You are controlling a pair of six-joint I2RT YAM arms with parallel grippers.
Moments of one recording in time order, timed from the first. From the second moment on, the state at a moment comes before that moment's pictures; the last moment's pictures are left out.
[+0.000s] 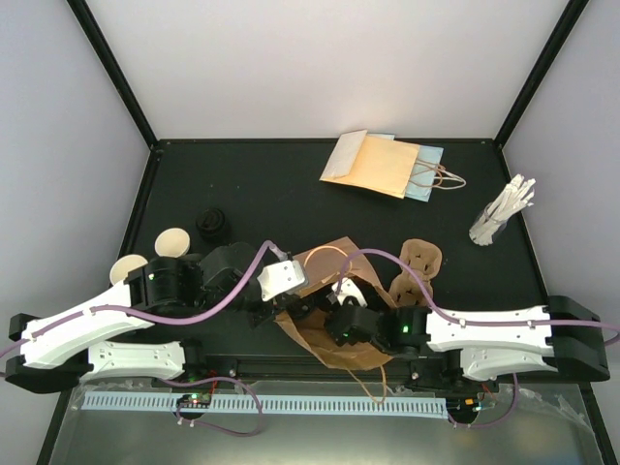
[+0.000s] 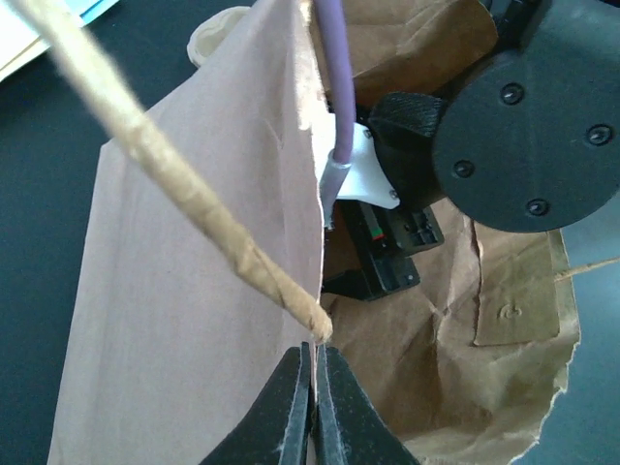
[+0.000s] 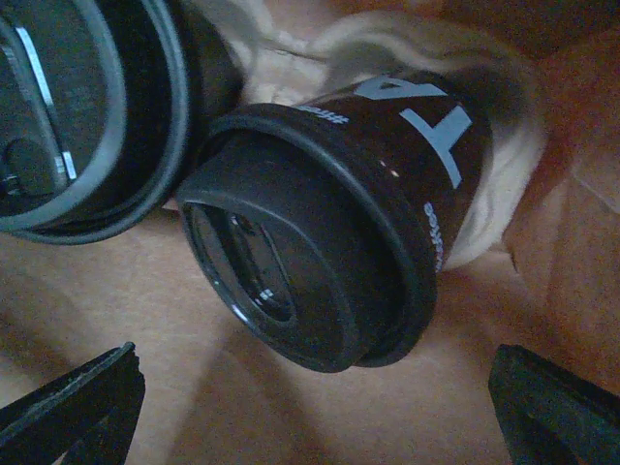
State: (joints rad) left arm -1.24 0.96 1.26 -1.03 0.00 -0.05; right arm 1.40 1.12 0.62 -0.45 0.53 0.50
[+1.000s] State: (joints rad) left arm -1.24 0.90 1.20 -1.04 -0.11 -0.06; right arm 1.35 1.10 0.59 -0.23 0.38 0.11
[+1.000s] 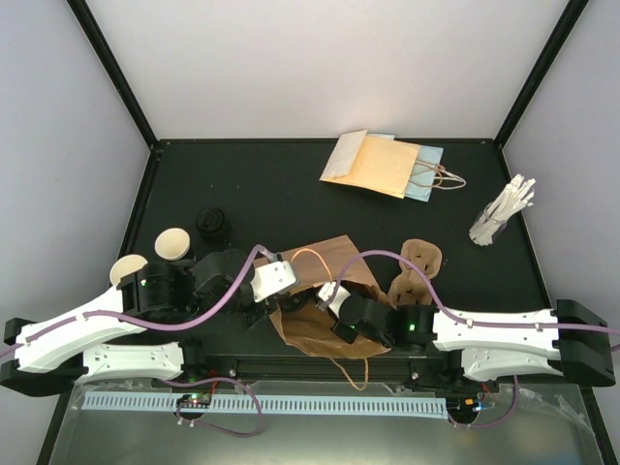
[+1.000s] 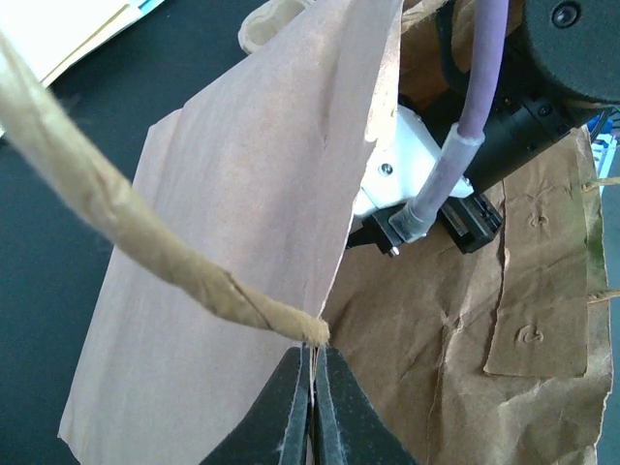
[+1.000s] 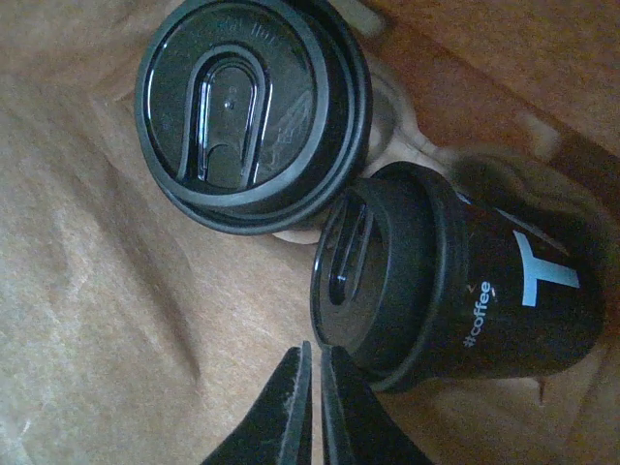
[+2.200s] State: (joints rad) left arm -1.24 0.87 1.15 -0.86 -0.22 -0.05; right arm 1.36 1.23 0.68 -0.24 0.58 0.27
